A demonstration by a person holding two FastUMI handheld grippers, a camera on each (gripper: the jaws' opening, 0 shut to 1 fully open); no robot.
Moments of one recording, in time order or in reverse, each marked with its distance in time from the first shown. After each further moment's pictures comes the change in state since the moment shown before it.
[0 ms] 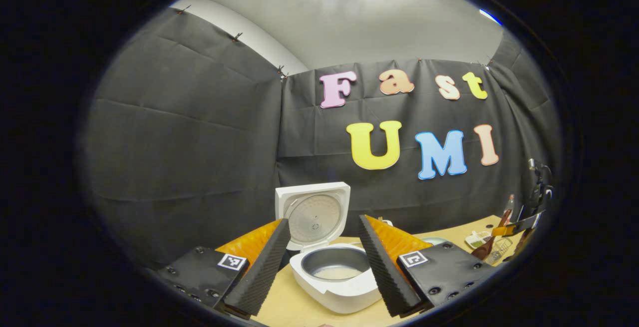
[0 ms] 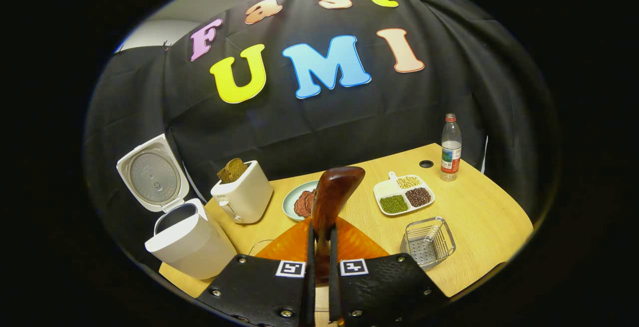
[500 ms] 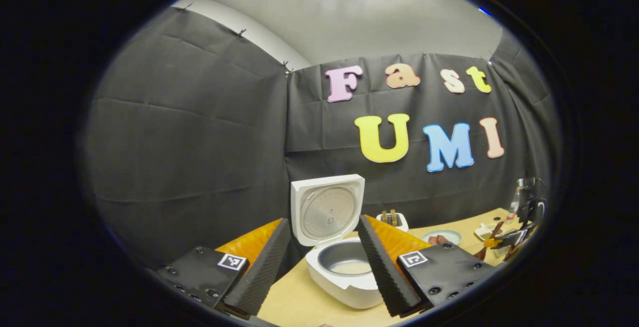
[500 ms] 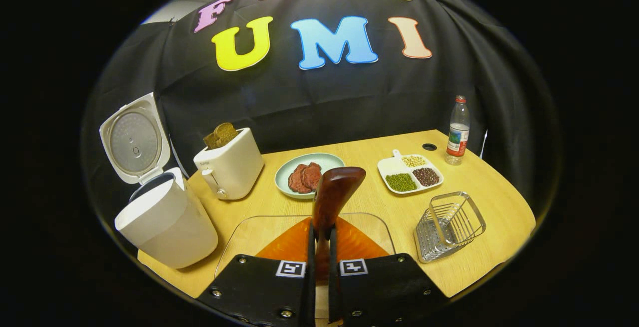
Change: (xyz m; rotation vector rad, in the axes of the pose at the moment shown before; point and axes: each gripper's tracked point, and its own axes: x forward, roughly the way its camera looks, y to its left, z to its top) left arm 0.003 0.039 -0.011 0.026 0.023 0.027; right arm 0.035 0.022 -0.067 -0.073 0.090 -0.051
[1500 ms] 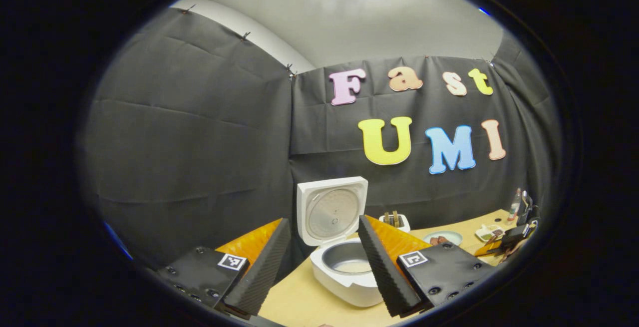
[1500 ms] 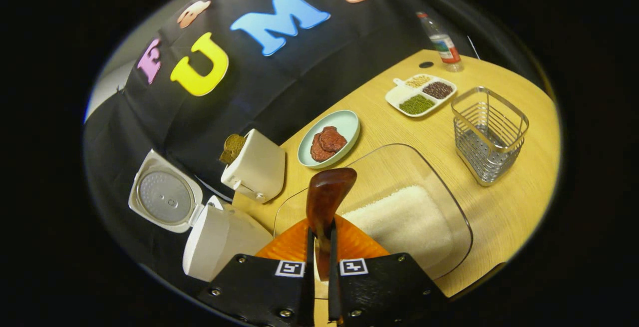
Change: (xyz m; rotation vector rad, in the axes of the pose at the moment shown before) left arm -0.019 0.001 0.009 -0.006 -0.020 0.011; right arm -0.010 0.022 -0.031 0.599 0.181 0.164
